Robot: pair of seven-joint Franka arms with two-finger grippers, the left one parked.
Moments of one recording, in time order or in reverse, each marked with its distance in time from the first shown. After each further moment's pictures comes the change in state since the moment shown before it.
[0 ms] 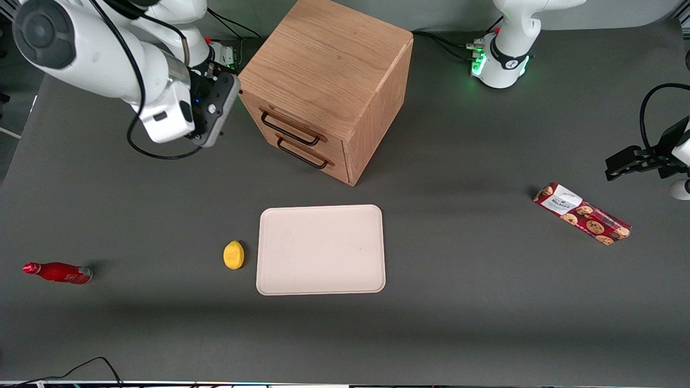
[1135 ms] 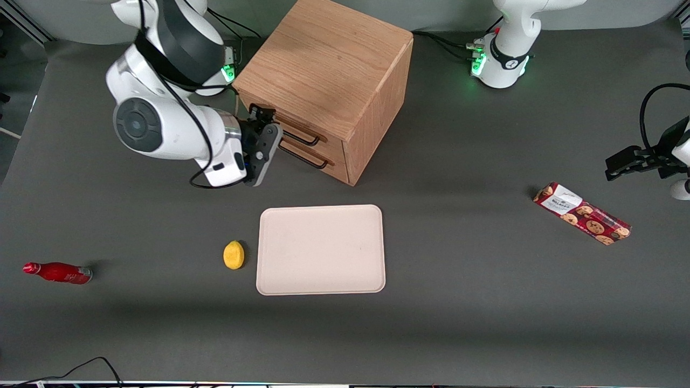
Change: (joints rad) arm 0.050 0.145 0.016 -0.115 0.022 0.207 0.027
